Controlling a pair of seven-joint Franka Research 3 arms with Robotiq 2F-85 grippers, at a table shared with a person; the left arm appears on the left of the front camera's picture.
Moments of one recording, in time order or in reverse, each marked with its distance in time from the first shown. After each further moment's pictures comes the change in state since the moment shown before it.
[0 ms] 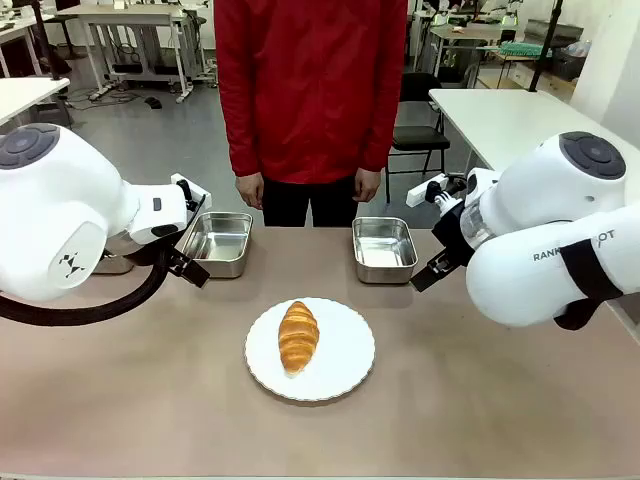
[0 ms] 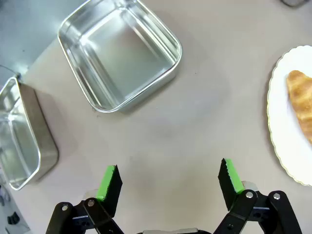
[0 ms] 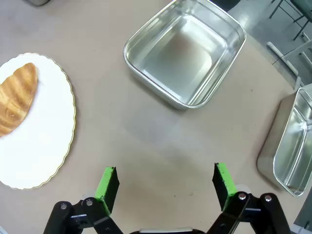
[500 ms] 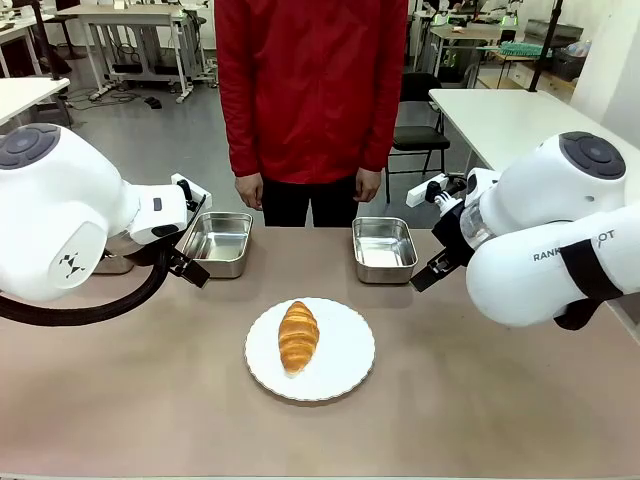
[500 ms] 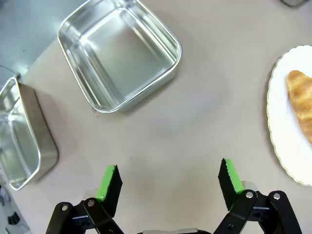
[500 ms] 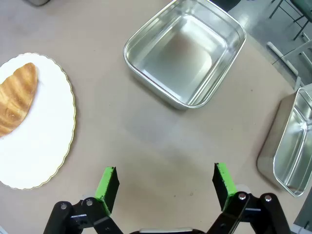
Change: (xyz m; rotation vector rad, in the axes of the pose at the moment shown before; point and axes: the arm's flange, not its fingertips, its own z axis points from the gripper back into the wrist) left arm 0.000 0.000 0.000 0.000 0.000 -0.001; right arm 0.000 0.000 0.000 0.000 0.000 0.000
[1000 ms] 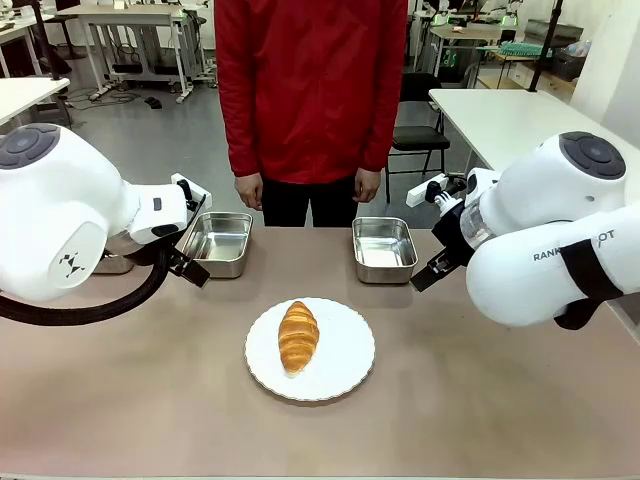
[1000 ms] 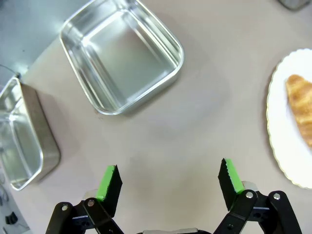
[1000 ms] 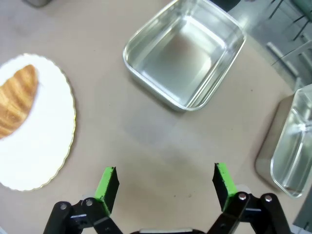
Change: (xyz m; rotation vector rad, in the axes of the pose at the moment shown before) left arm 0.004 0.005 0.005 -0.002 -0.016 0.016; right arm 0.006 -0.003 0.003 -0.005 -0.012 -0.001
